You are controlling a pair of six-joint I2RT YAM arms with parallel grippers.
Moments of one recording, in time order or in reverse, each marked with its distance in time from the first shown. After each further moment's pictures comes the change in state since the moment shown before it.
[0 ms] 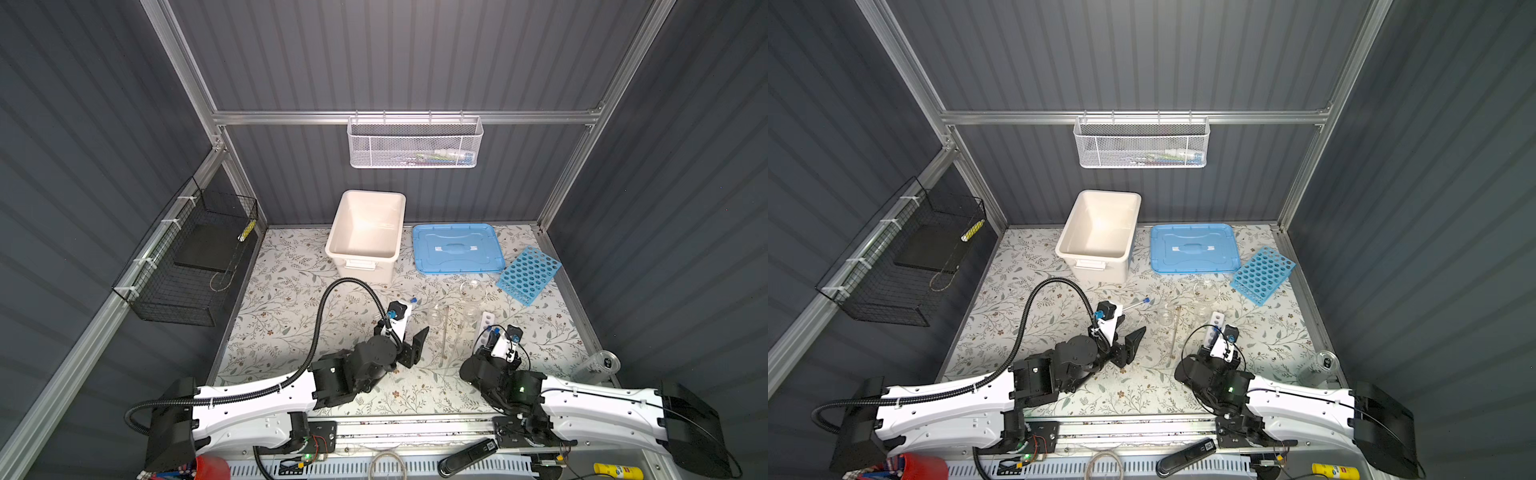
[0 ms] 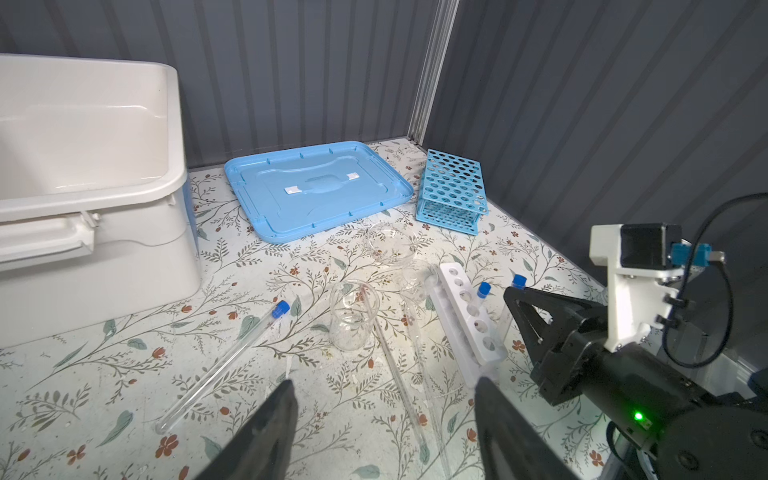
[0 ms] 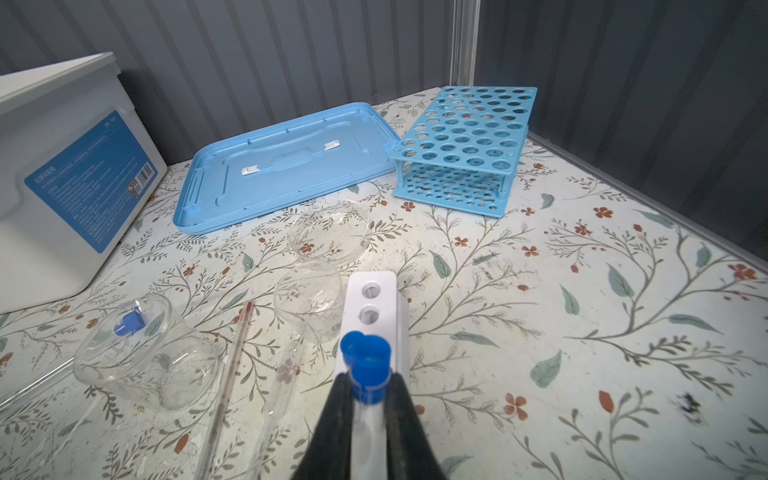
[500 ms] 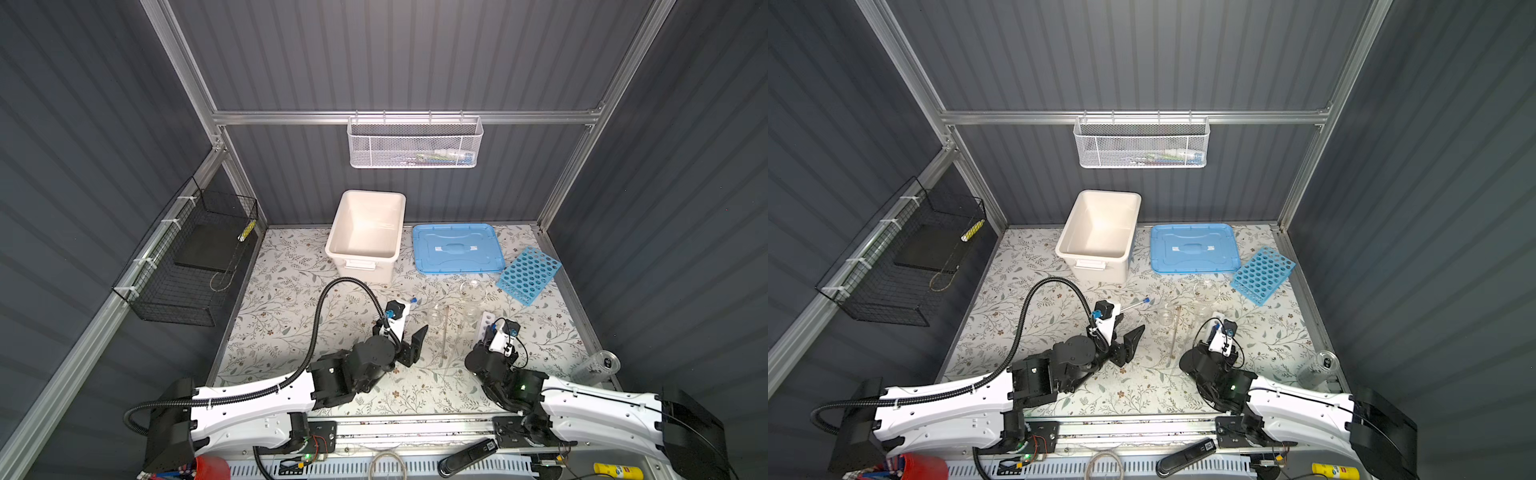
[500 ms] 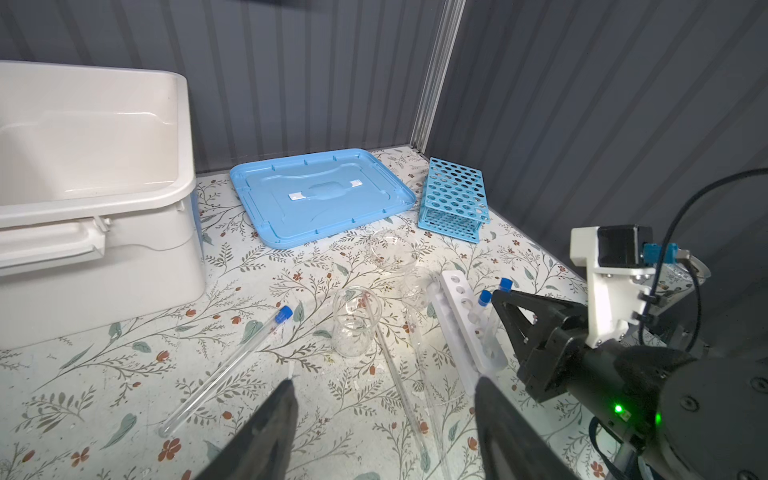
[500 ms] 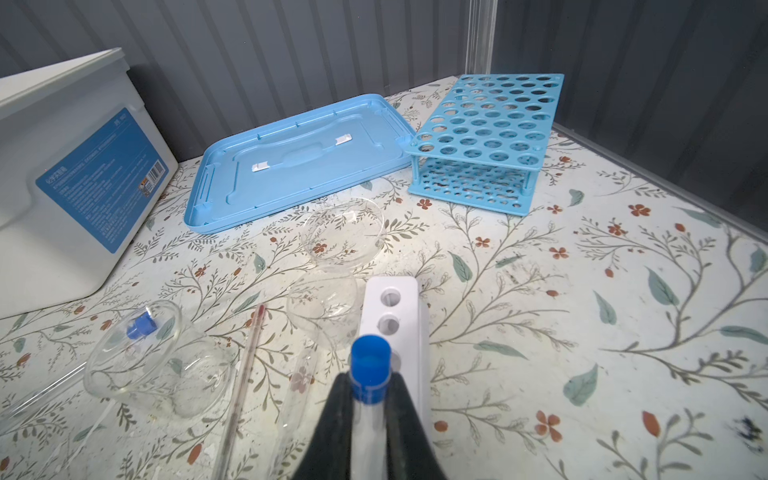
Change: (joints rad) left arm 0.000 -0.006 -0.002 0.014 -0.011 0.000; right arm -0.090 -0.020 -0.046 0.217 -0.089 -0.183
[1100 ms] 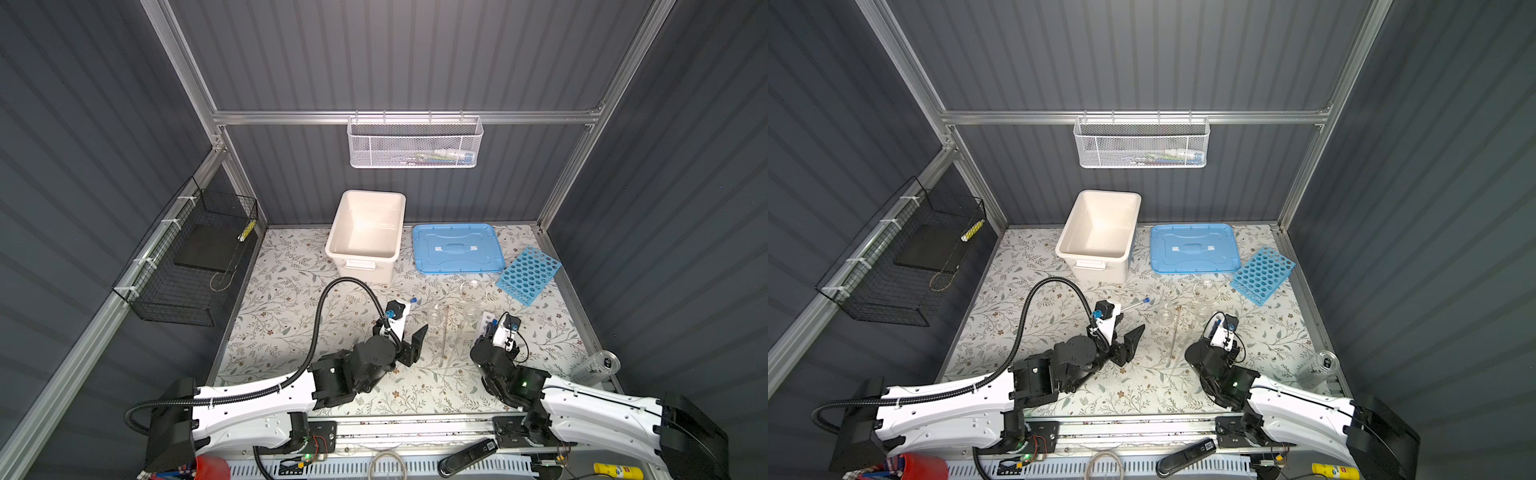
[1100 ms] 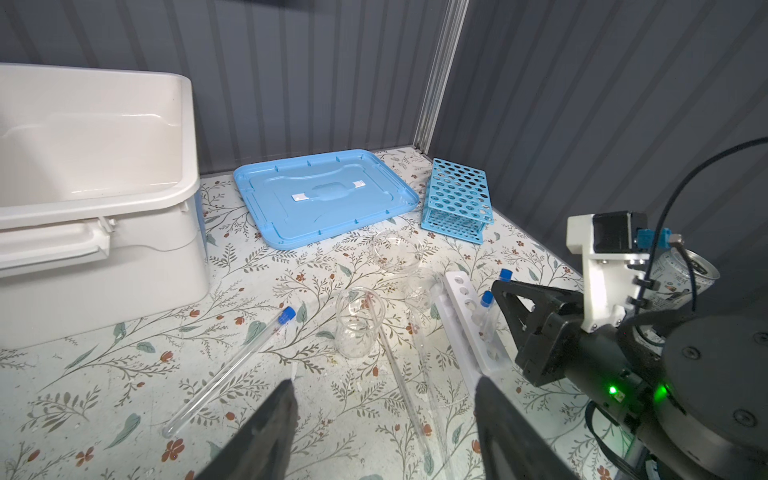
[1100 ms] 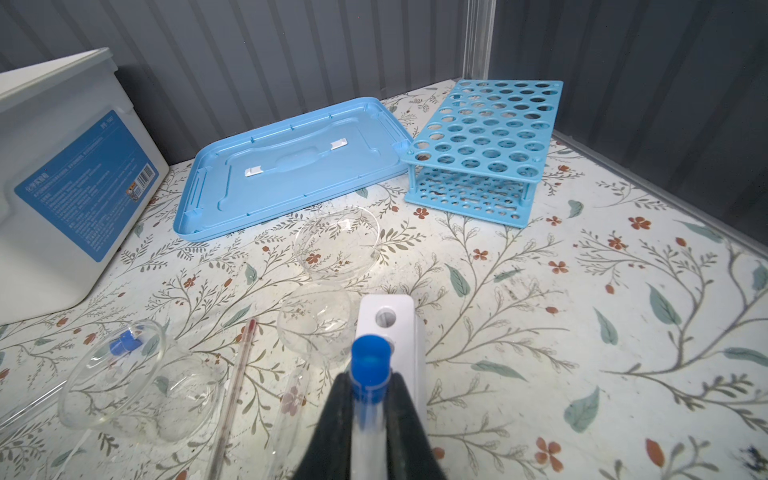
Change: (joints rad) left arm 0.000 0.006 -0.002 0.007 -0.012 0.004; right arm -0.090 0.008 -0.009 0.106 -0.065 -0.124
